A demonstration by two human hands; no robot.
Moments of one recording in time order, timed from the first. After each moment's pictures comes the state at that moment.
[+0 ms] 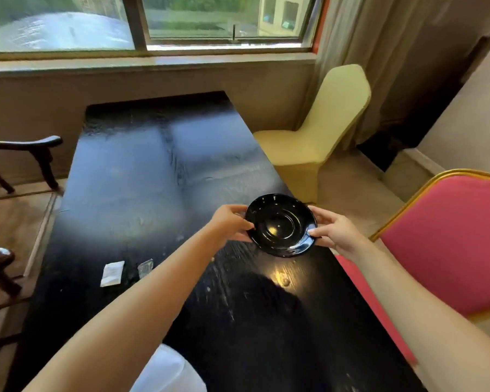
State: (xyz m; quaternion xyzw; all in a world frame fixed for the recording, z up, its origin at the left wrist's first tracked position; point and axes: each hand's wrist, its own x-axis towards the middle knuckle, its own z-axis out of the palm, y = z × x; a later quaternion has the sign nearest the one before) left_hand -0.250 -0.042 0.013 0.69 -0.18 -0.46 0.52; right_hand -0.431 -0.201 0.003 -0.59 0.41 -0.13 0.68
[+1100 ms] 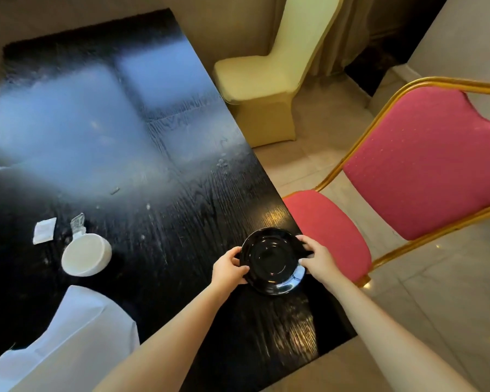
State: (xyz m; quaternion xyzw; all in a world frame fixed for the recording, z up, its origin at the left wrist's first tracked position) left_hand -0.471 -0.062 -0.179 0.78 -0.10 -0.46 0.40; right_hand -0.628 -0.210 -0.154 -0.69 0.51 -0.03 0.51
